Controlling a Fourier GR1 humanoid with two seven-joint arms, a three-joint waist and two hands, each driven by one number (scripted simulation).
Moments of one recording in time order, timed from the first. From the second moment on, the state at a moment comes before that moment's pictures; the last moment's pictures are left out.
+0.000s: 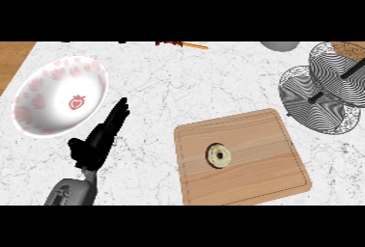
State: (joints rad) left arm -0.14 0.13 -0.11 -1.35 0.05 -0.07 -0.09; right arm -1.10 -0.60 -0.35 -0.56 0.40 -0.26 0.69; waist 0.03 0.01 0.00
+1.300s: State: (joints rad) left arm -0.07 0.15 -0.06 -1.37 0.05 -0.06 -0.09; right arm -0.69 -0.82 -0.53 -1.03 0.39 -0.66 0.71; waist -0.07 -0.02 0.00
